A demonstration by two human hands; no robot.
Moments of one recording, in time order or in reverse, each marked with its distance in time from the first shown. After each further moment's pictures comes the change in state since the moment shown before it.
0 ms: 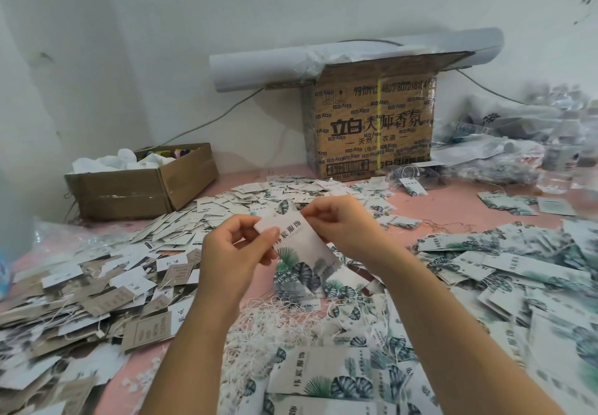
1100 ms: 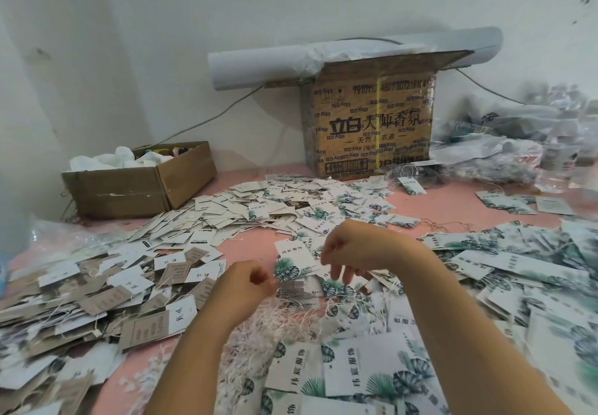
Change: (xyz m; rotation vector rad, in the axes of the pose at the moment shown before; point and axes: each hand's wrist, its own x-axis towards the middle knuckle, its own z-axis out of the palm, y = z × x) left_hand -0.002 -0.036 -0.011 0.713 -0.364 -0.275; right_hand -0.002 0.015 -0.021 -0.472 -0.412 0.312
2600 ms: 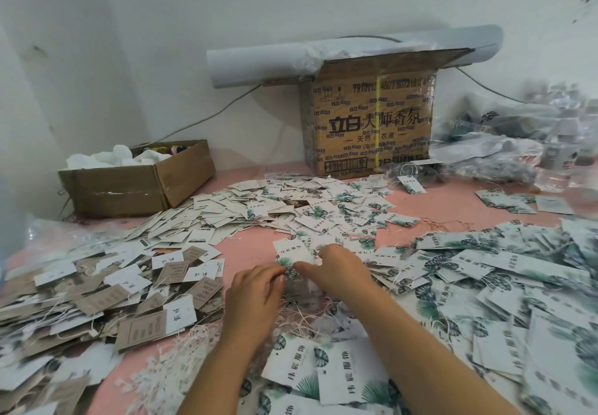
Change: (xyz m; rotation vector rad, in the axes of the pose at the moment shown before) left_hand 0.016 -0.034 0.046 0.196 0.239 0.221; right_hand 0.043 0.014 0.065 -0.079 0.330 0.199
